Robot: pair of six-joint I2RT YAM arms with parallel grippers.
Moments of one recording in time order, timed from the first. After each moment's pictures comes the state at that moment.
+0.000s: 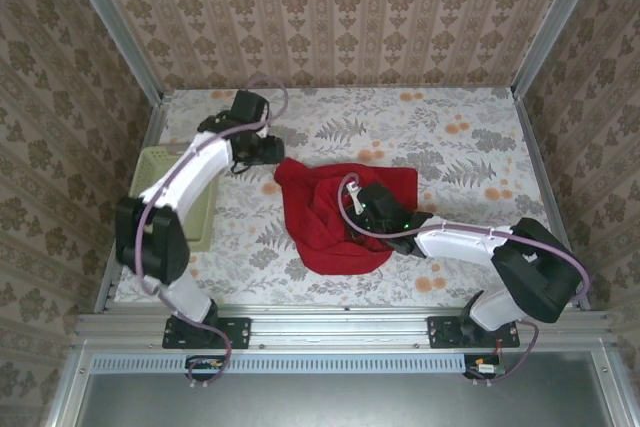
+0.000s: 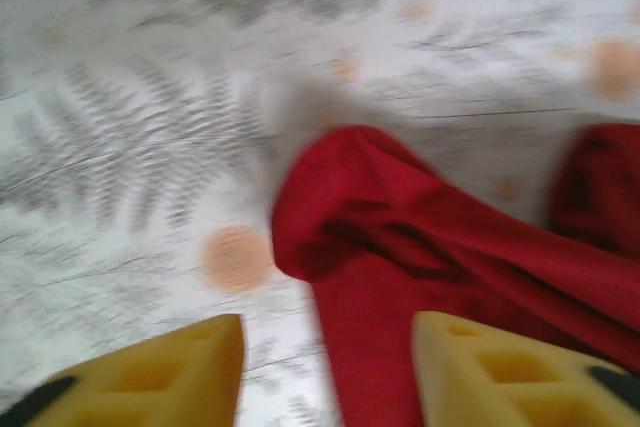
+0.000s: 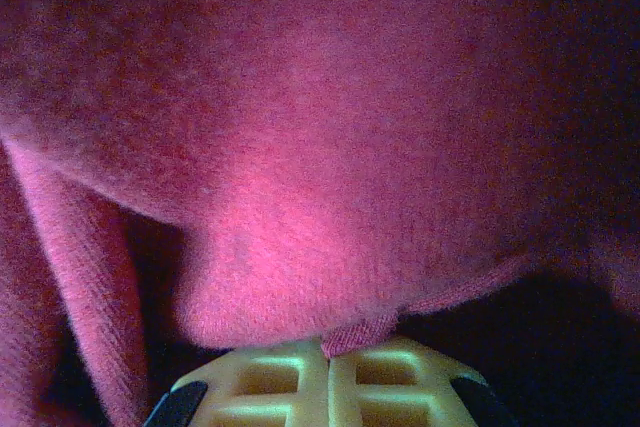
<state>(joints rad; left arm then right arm) -0.43 1.61 1.38 -0.76 0.12 -0.32 0.76 1.47 0.68 0.10 0.08 0.26</state>
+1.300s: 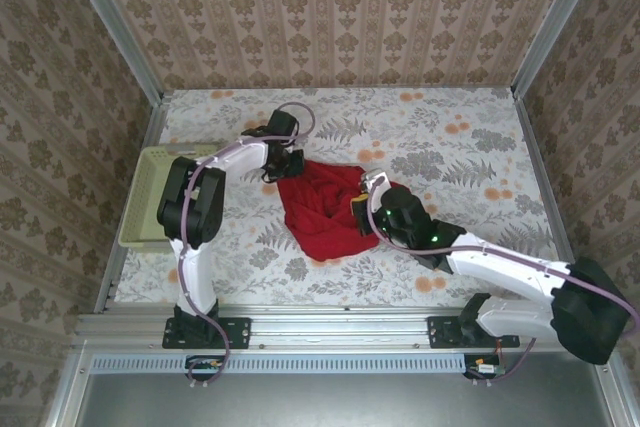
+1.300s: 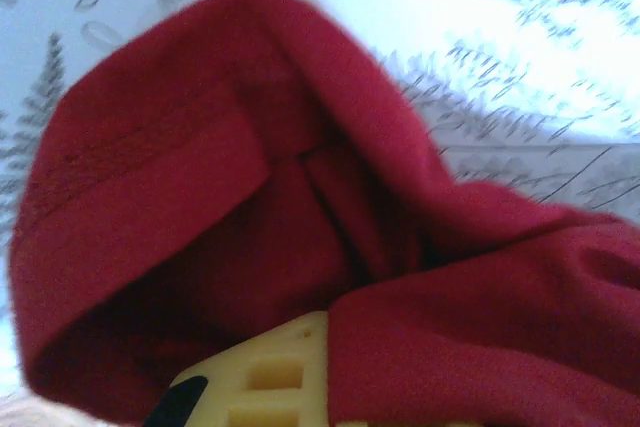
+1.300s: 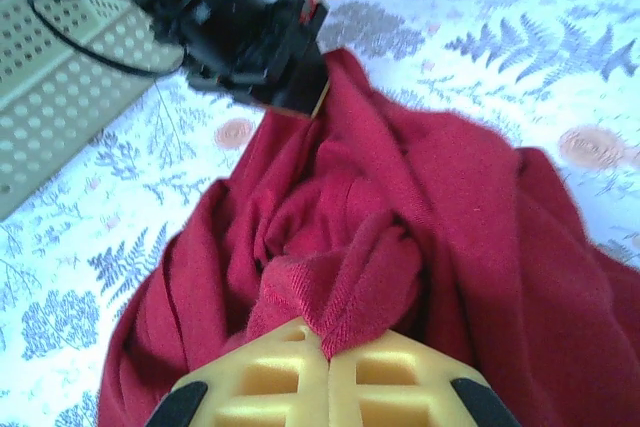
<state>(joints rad) -0.46 2.02 1.44 -0.60 0.09 -0.47 0.79 1.14 0.60 0.09 0.15 0.26</state>
